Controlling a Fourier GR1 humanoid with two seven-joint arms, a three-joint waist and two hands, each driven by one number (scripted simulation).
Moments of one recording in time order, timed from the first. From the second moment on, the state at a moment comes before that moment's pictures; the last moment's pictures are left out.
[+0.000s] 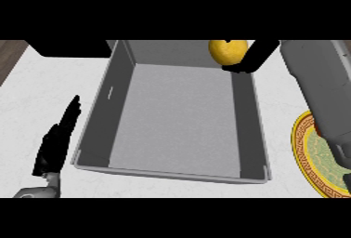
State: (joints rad) left arm -0.03 0.21 0.00 -1.53 -0.17 0.08 0.10; right arm -1.11 -0.35 0.08 -0.93 0.35 0.53 -0.50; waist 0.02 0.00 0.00
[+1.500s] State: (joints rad) left arm -0.05 0.19 0.00 -1.53 -0.19 0.06 0.10; right arm -1.21 0.00 0.39 -0.62 0.19 0.20 -0.25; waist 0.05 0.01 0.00
